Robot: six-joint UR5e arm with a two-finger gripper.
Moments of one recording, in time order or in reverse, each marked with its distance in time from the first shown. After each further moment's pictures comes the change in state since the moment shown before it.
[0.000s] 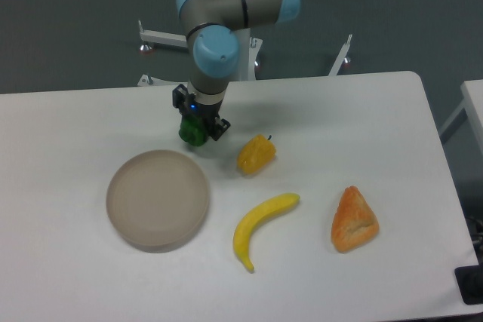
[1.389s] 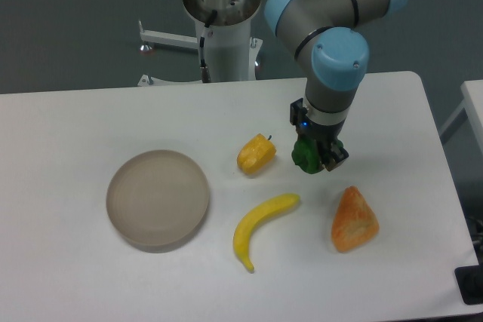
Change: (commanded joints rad) arm 0.140 -0.230 0.470 -0.247 0.201 0.574
